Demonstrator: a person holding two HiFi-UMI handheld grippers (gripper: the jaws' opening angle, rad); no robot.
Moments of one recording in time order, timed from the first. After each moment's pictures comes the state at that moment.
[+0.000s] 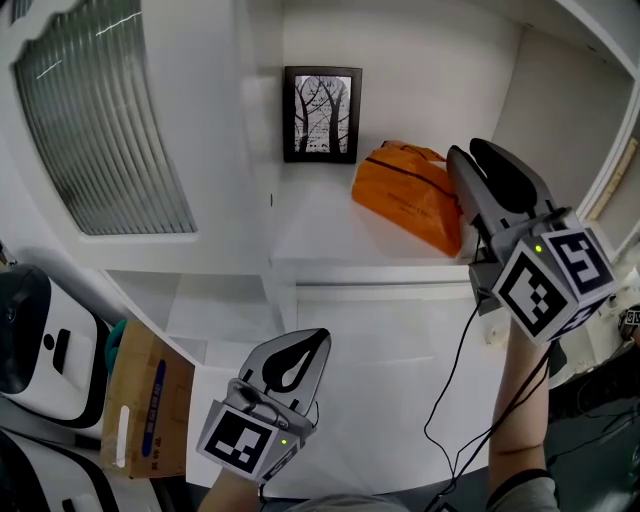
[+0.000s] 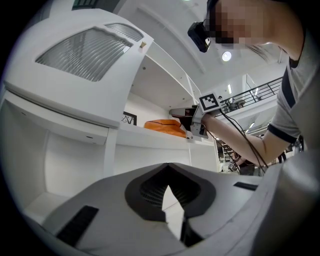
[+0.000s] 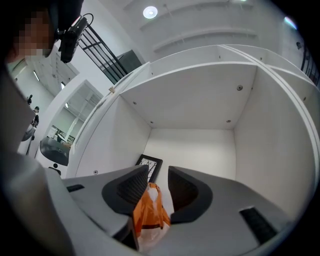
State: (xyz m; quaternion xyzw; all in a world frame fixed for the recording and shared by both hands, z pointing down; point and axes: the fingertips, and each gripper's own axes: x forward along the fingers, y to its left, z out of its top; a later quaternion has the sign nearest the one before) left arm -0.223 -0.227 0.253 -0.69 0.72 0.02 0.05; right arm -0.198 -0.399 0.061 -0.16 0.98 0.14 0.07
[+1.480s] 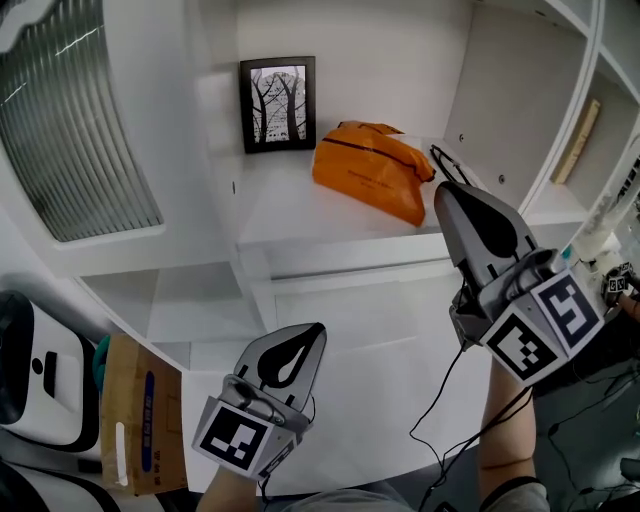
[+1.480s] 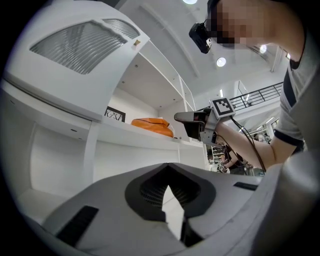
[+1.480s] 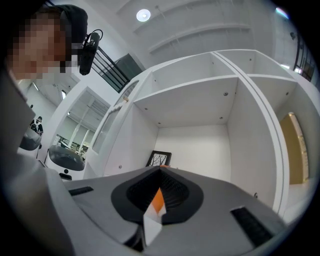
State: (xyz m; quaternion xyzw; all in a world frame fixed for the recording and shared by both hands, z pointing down) left arm -0.191 -0.232 0.266 -0.73 0.68 0.01 0.02; right arm -0.145 -0.355 0.103 -0.13 0.98 0.11 0.08
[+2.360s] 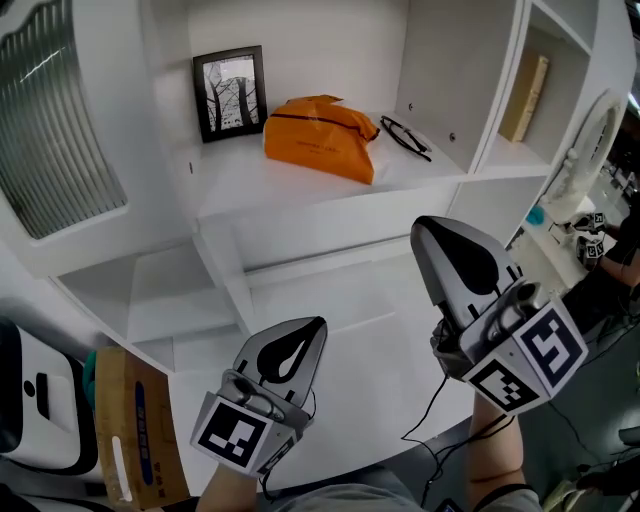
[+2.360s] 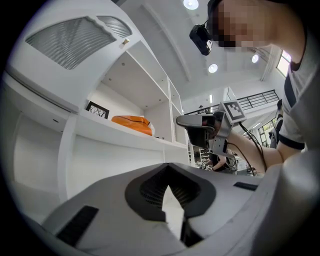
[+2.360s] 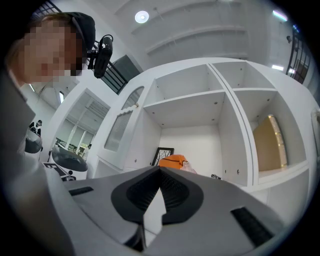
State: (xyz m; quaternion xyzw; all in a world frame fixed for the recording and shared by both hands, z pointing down) left arm -0.139 -0.225 0.275 -0.78 0.62 0.02 0.04; right arm -0.082 -0.302 0.145 -0.16 0.98 0.09 0.08
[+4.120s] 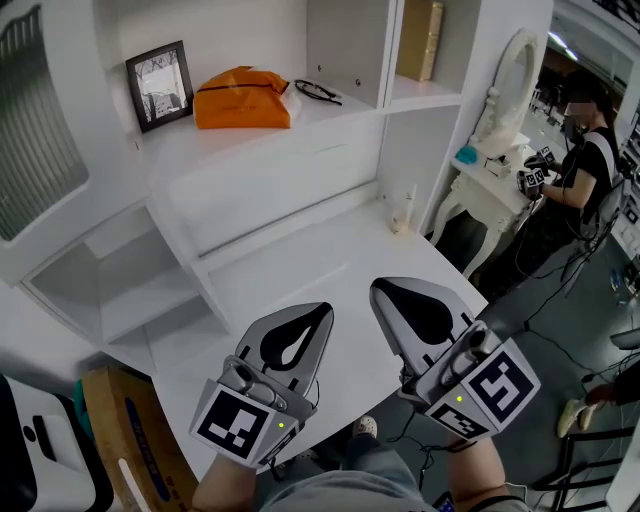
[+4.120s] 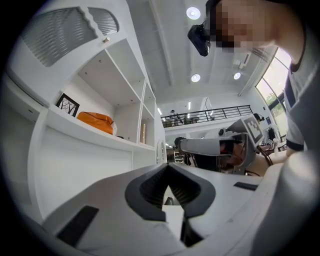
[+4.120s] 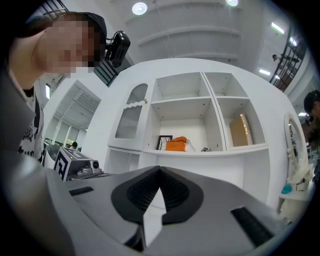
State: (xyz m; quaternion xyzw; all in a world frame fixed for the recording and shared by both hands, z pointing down) left arm -0.047 -0.166 0.284 -0.87 0.49 0.02 0.04; right arm -0.003 -0.185 0.236 -0.24 0.97 0.06 0.05
